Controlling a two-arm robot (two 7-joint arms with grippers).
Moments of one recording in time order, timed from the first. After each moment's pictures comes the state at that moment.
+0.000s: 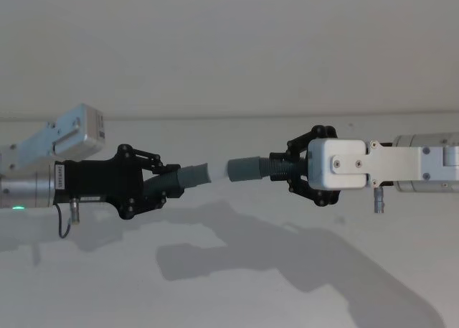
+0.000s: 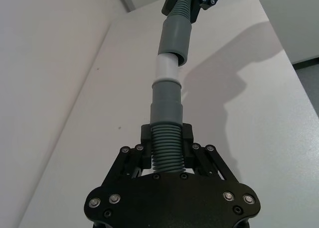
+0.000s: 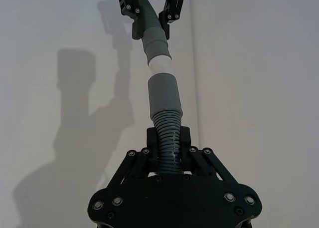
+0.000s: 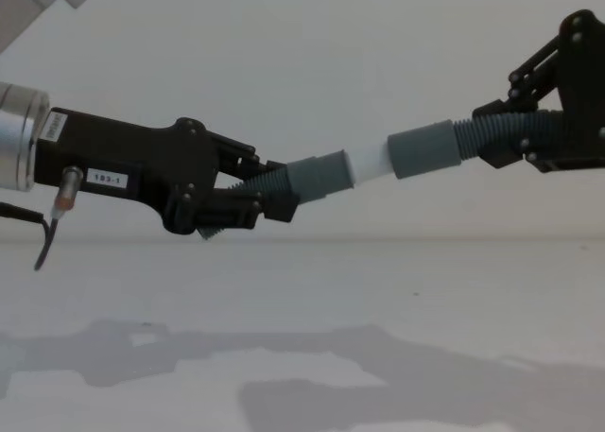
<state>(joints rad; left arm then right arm) -0.66 0.59 0.61 -1.40 -0.35 -0.13 -1.03 0.59 0.86 -0.59 -1.90 -0.07 0.11 0.81</state>
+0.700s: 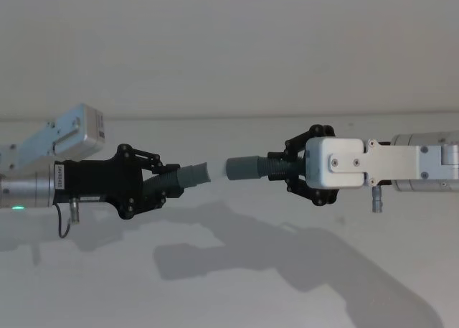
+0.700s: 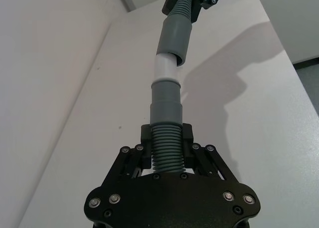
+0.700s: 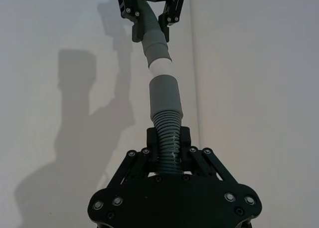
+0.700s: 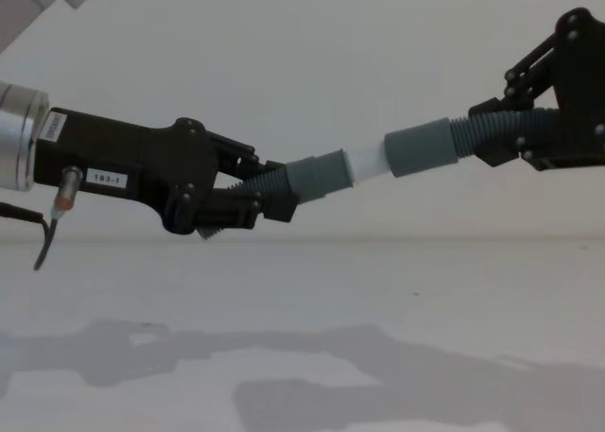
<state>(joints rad) -0.66 0.59 0.61 -1.40 -0.35 -0.13 -1.03 0.60 0.85 -0.60 -1.90 -0.07 0.12 0.81</state>
